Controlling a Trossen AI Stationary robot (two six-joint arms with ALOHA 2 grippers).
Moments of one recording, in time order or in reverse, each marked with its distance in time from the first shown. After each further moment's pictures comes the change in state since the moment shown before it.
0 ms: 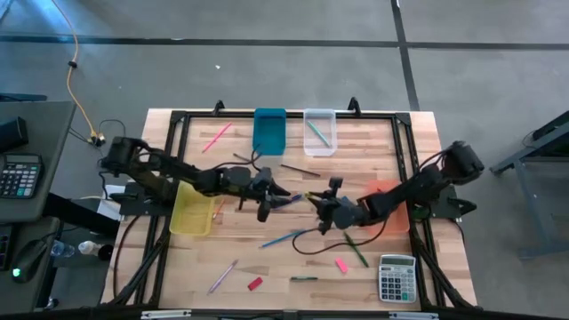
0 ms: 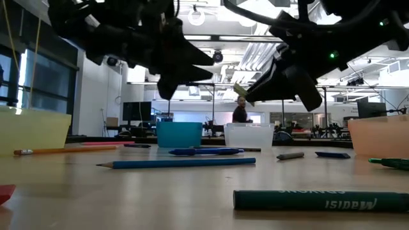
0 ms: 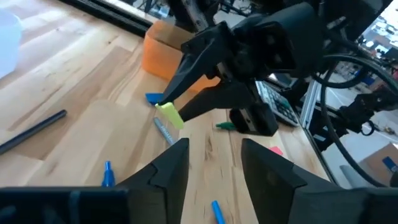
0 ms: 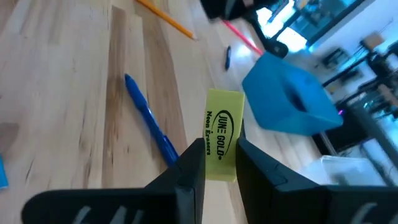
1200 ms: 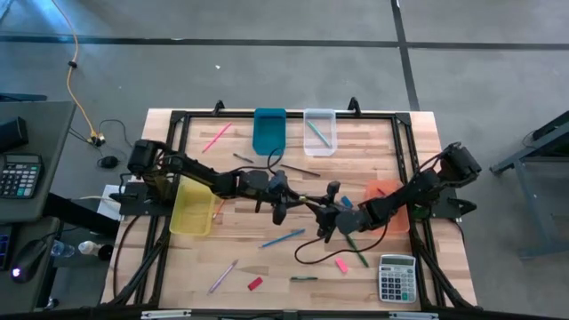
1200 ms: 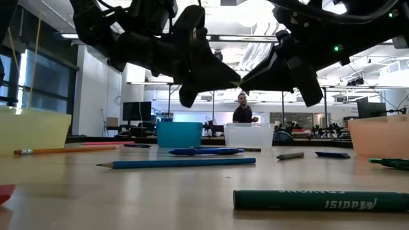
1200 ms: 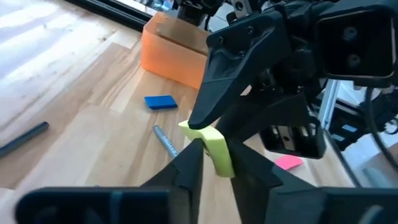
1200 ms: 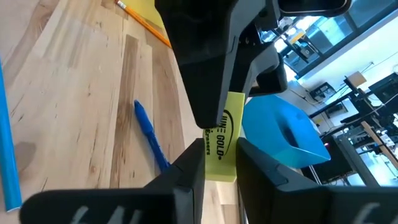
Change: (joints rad) left arm -0.005 0.185 0.163 -0.002 -0.018 0.036; right arm 0.046 0.029 0.000 0.150 0.027 -0.153
